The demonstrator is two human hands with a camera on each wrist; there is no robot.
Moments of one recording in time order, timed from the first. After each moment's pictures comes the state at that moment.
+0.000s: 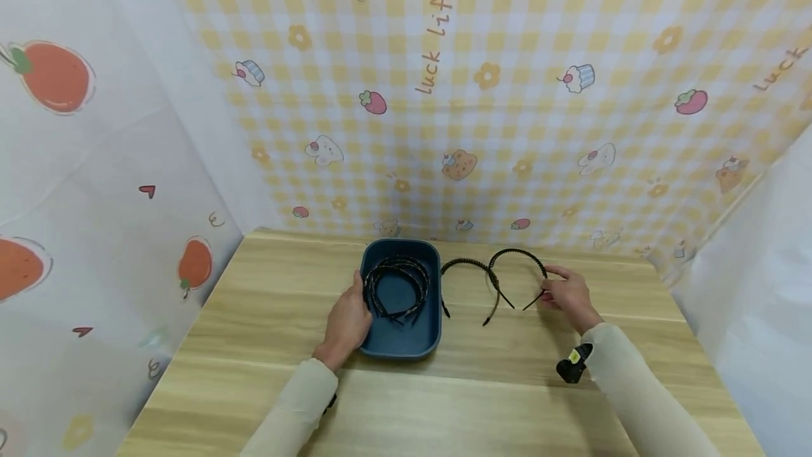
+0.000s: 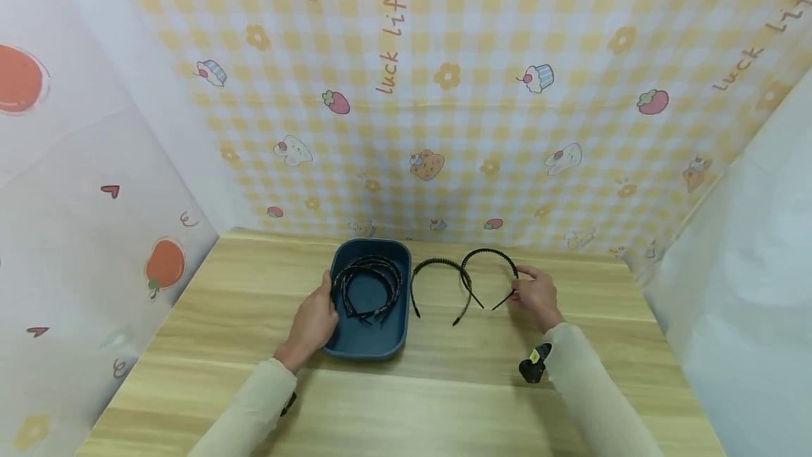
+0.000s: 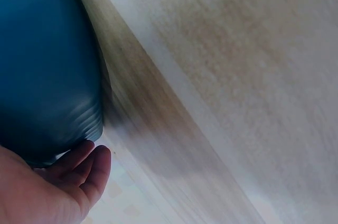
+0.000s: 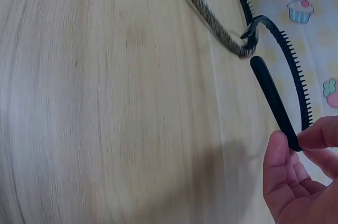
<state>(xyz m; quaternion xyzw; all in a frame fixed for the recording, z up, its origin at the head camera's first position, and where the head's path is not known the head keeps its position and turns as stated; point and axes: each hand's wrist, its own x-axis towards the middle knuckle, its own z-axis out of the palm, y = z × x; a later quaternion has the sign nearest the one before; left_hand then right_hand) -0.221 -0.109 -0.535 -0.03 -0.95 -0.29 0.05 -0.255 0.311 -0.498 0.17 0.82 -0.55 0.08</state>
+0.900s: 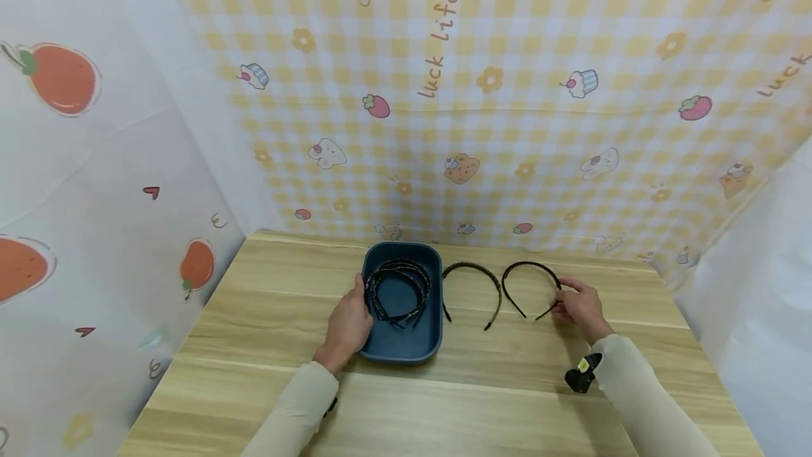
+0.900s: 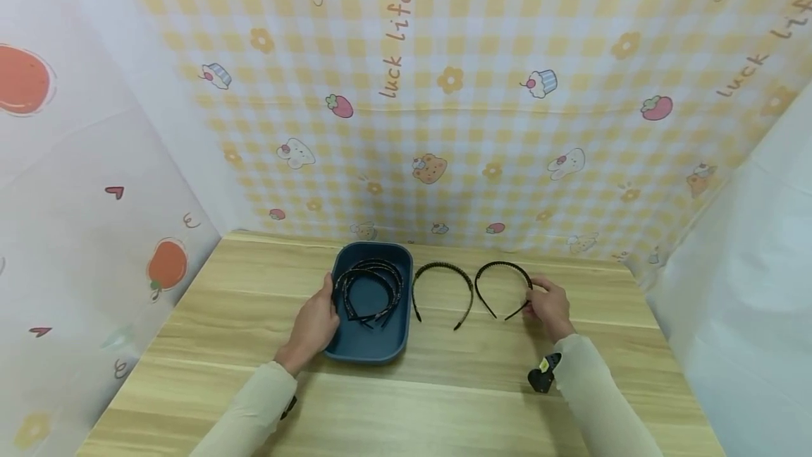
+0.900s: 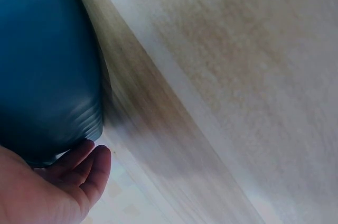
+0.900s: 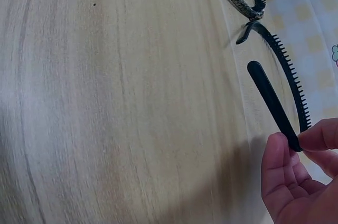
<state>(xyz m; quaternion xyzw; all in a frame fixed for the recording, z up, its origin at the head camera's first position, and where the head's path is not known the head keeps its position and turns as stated) -0.223 -0.111 -0.535 -0.03 -0.95 -0.29 0.06 -0.249 0.330 -0.510 0.21 0.78 -0.58 0.08</state>
